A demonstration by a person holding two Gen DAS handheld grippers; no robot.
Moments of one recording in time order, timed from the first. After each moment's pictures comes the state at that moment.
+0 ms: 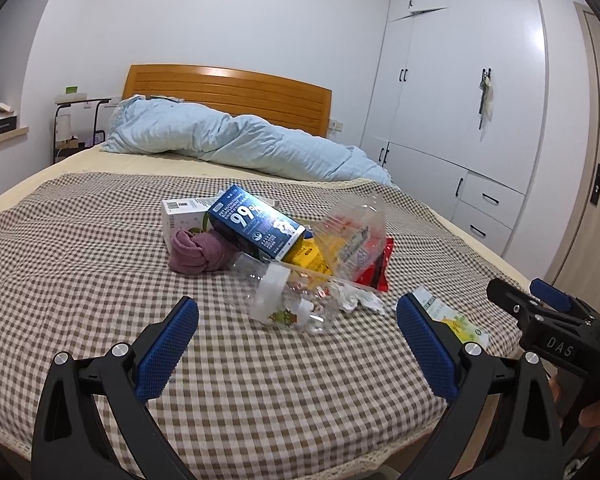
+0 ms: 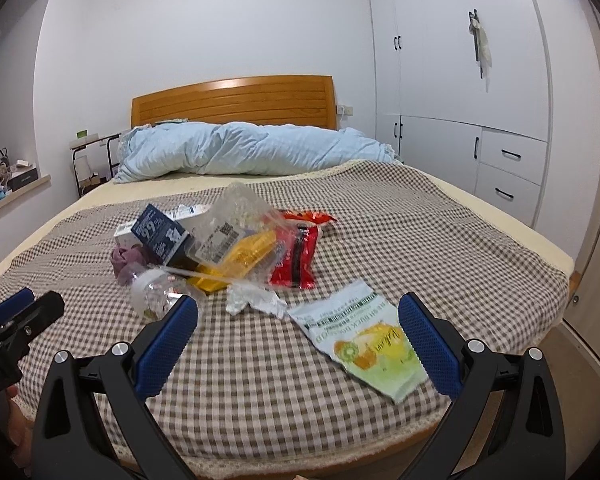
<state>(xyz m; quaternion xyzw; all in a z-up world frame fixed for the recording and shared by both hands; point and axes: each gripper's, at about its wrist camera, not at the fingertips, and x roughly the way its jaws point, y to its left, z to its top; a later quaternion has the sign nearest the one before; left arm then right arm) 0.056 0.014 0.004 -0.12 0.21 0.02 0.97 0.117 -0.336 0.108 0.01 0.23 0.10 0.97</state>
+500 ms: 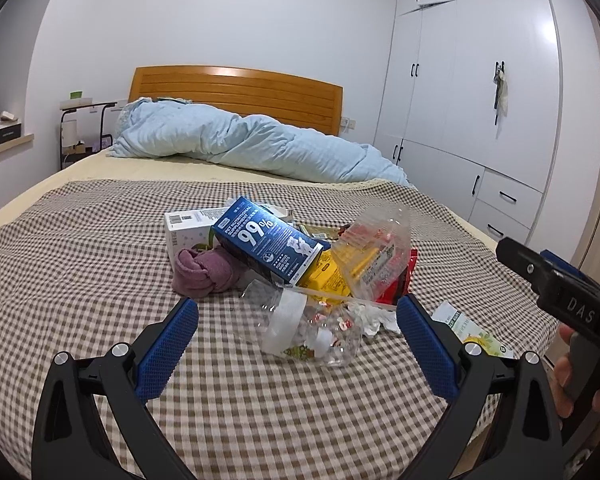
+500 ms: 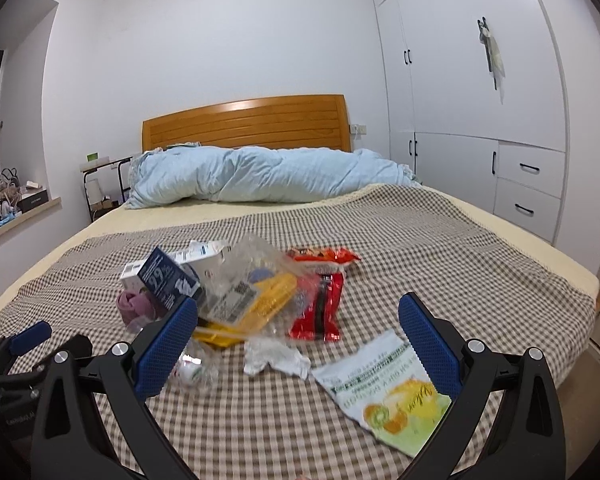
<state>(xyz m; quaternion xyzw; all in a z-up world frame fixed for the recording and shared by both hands) 0.101 0.021 0.010 -0.10 0.22 0.04 0.97 0.168 -0.319 0.128 0.02 0.19 0.13 0.97</state>
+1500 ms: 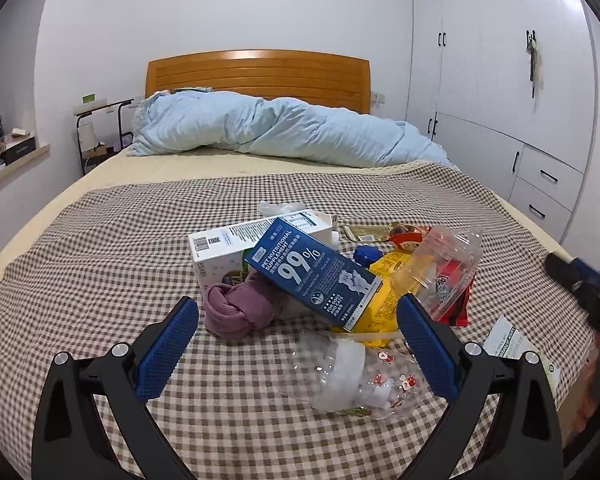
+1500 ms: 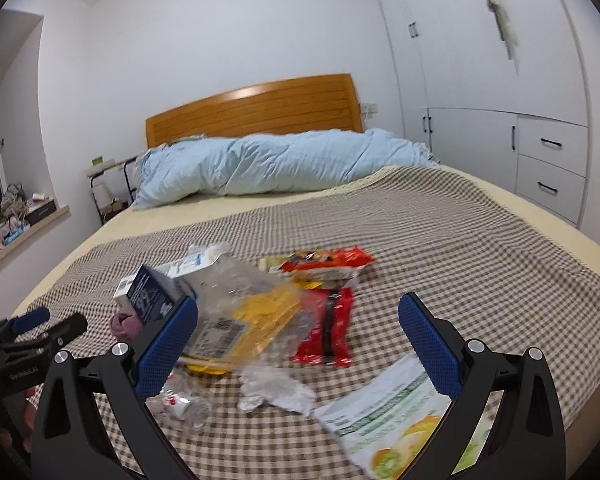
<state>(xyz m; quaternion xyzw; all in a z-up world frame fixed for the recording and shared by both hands) 0.174 0.052 0.031 -0.06 0.27 0.10 0.96 0.231 -0.313 0.123 0.05 0.24 0.16 0.96</state>
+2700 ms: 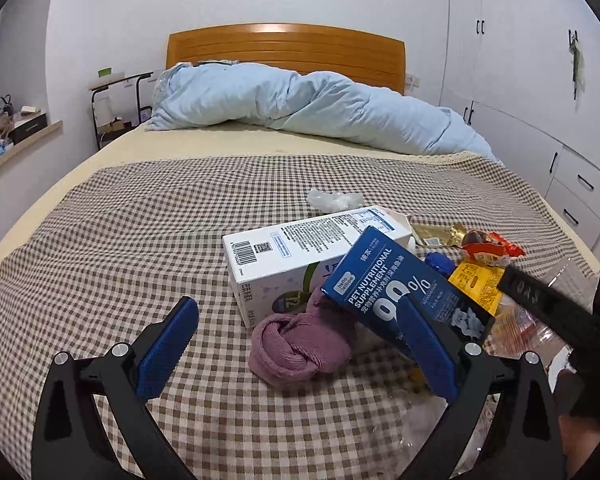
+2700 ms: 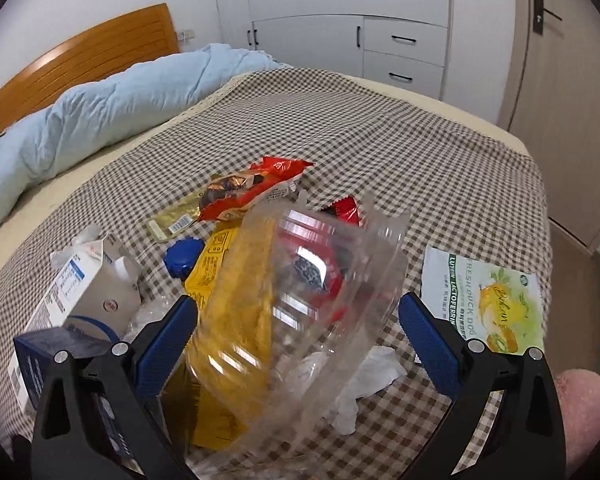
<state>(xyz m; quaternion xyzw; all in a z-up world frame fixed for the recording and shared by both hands) 0.242 0.124 0.000 -0.07 0.31 0.14 0.94 0.315 -0.204 0.068 0.12 0.39 -0.18 0.89</state>
